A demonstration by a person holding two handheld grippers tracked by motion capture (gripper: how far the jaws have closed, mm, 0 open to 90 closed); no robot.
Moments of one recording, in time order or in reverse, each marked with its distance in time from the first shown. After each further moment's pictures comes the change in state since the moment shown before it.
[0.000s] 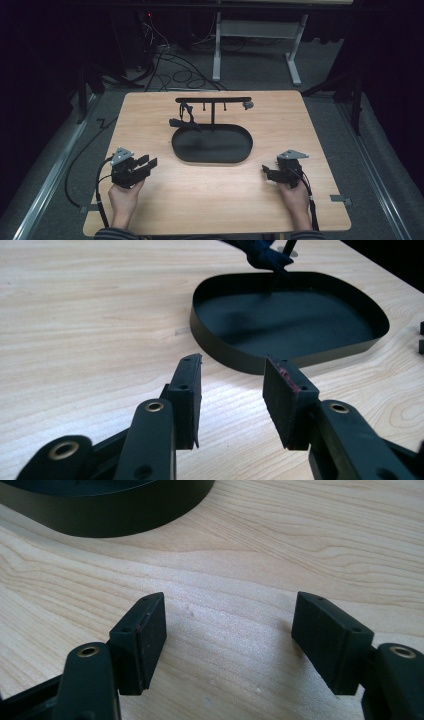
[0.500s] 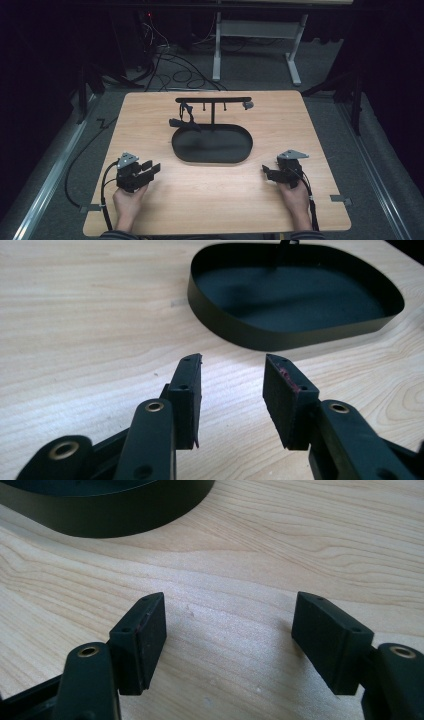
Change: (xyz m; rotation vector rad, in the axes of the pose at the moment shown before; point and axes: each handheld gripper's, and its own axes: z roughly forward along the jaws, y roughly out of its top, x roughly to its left) left arm -0.001 -0.018 0.014 0.056 0.003 -0.017; right arm 0.000 0.000 0.000 0.000 0.002 0.005
